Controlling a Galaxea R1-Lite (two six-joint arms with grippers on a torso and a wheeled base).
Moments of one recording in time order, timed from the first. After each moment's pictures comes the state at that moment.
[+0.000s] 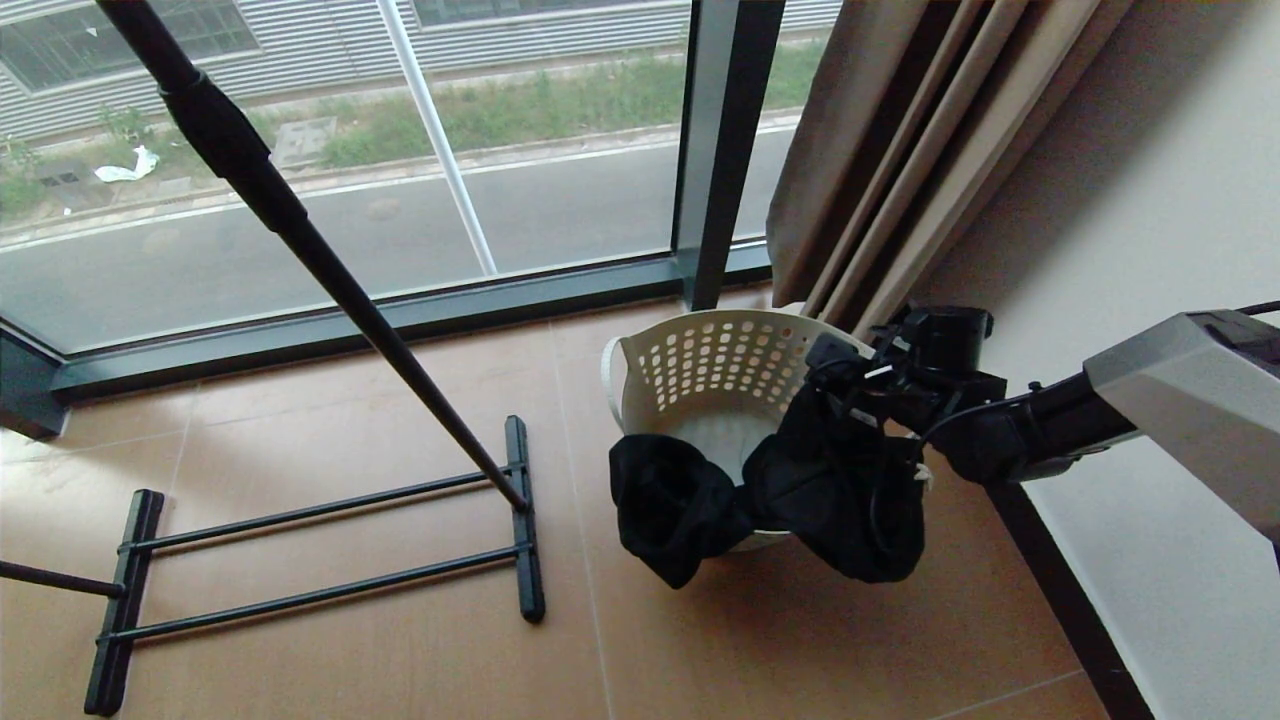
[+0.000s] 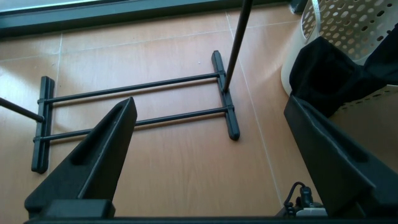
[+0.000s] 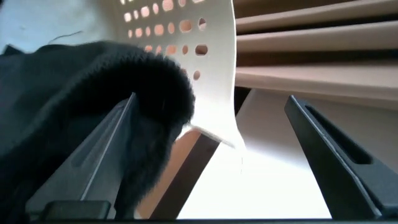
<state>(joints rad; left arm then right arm) 0.00 0.00 -0.02 0.05 0.05 0.00 0.19 2.30 -1.33 -0.69 -0.17 -1.00</state>
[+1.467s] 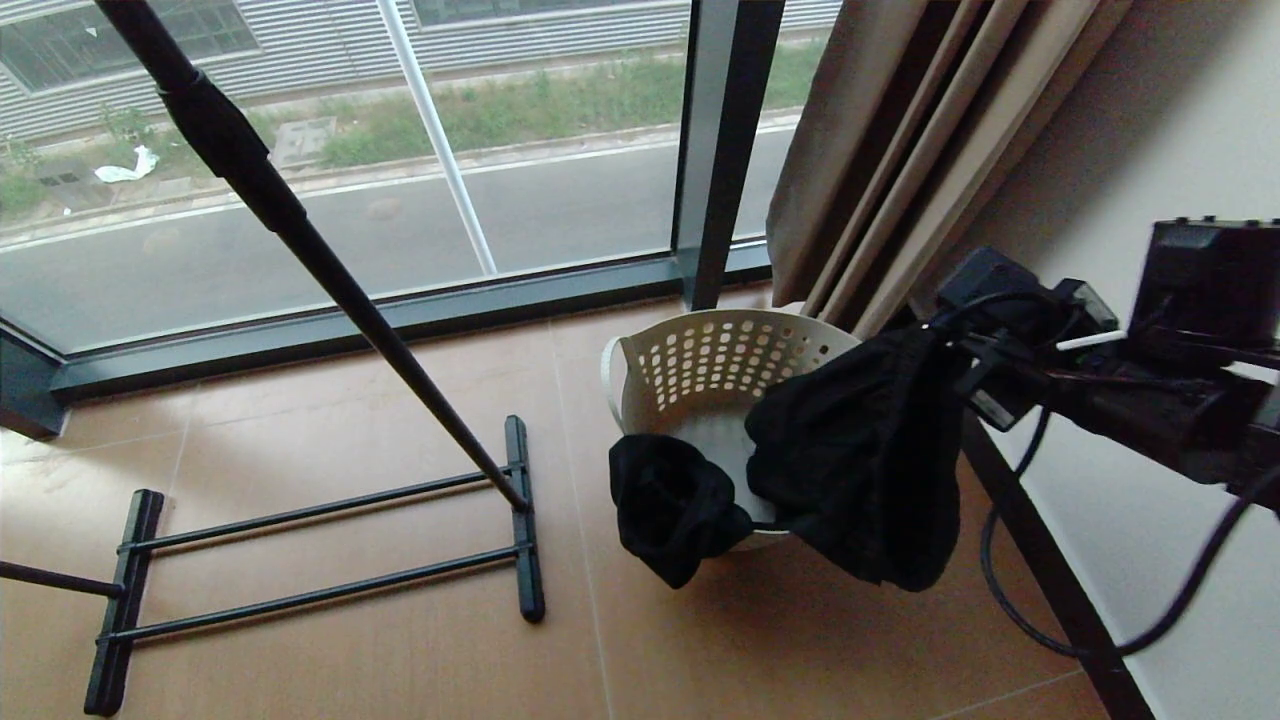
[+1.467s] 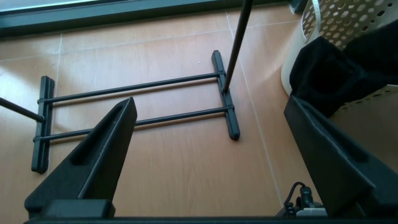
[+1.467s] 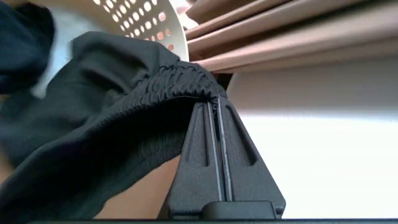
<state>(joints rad) 0.00 0.00 -0.02 0.05 0.05 0.00 0.31 1.58 -0.86 -0.48 -0.28 -0.76</state>
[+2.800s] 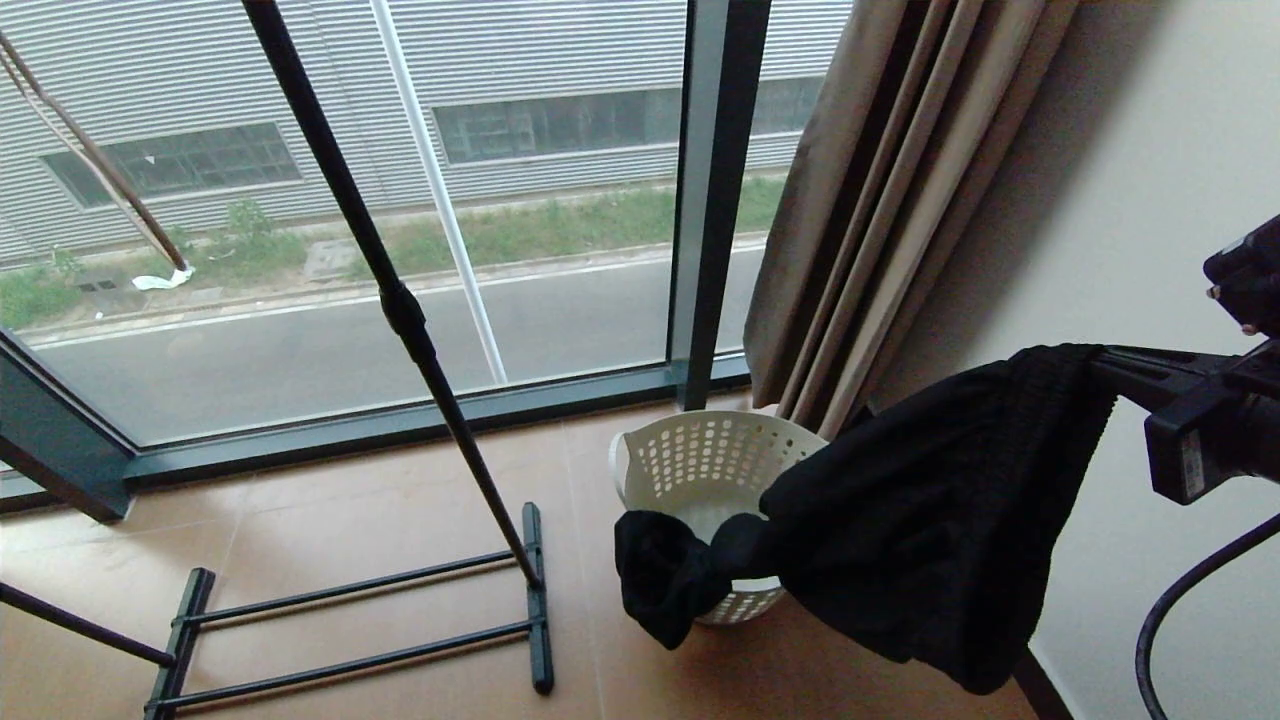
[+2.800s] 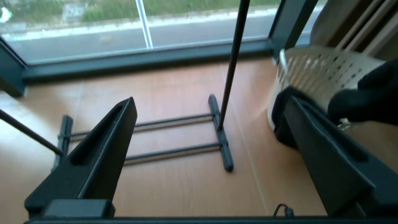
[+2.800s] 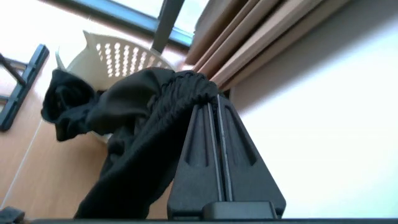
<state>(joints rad) 0.00 0.00 -0.02 0.06 0.05 0.00 0.39 1.18 -0.76 -0.18 -0.27 -0.38</state>
